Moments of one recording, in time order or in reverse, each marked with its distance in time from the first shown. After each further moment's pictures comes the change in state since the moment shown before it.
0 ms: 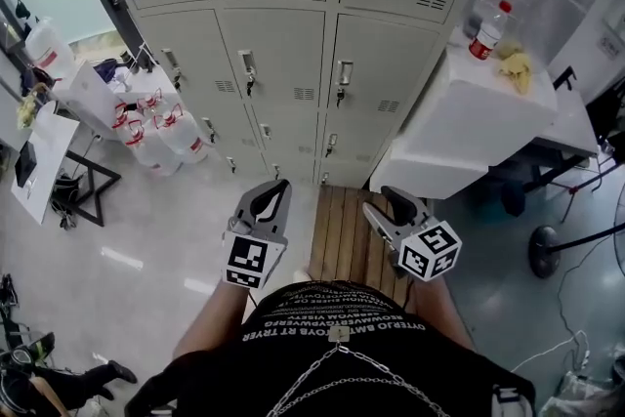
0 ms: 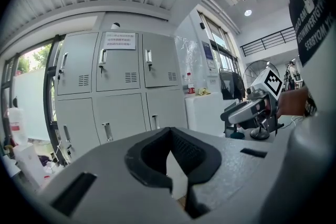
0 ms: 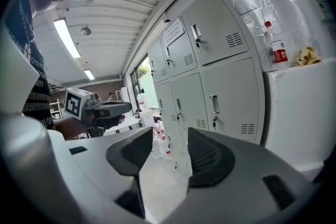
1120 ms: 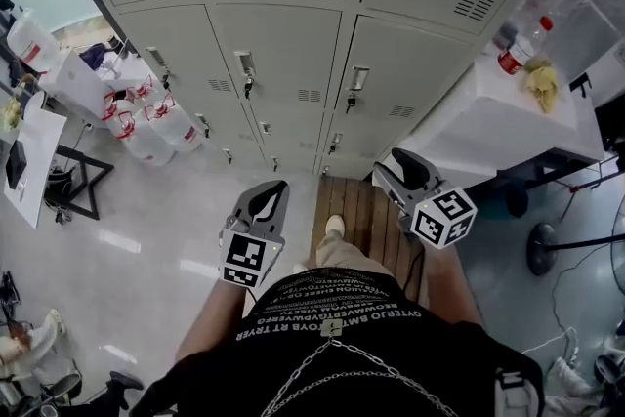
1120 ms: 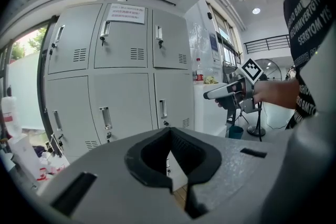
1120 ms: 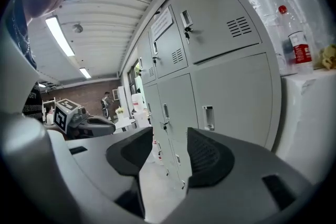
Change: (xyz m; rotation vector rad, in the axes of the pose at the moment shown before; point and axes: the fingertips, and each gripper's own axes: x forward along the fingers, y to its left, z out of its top) left arm 0.071 0.070 -0.046 -0.060 0.119 -0.050; right arm 0.111 -0.088 0.060 -0.023 0.006 -0.017
